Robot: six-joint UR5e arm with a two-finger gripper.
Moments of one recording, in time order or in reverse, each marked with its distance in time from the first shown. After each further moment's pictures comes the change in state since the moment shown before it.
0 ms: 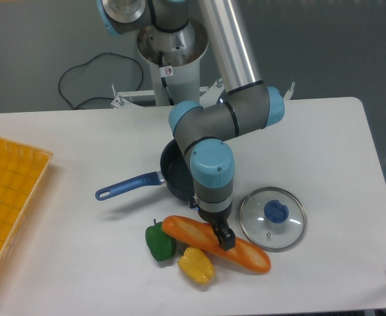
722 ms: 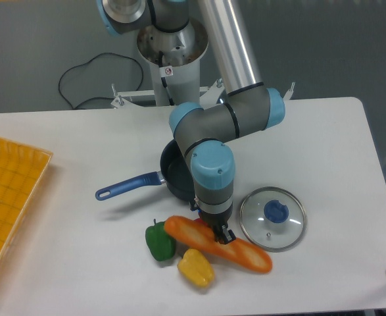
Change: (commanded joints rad) arm 0.000 0.005 0.008 -0.005 0.000 -0.045
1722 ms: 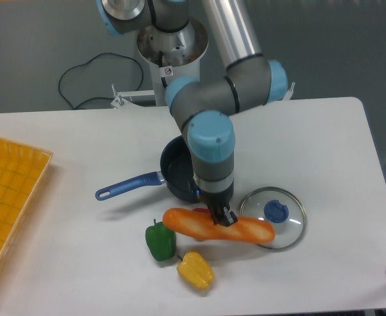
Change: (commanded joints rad) arm 0.011 0.184 -0.015 -0.129 -0.005 -0.067
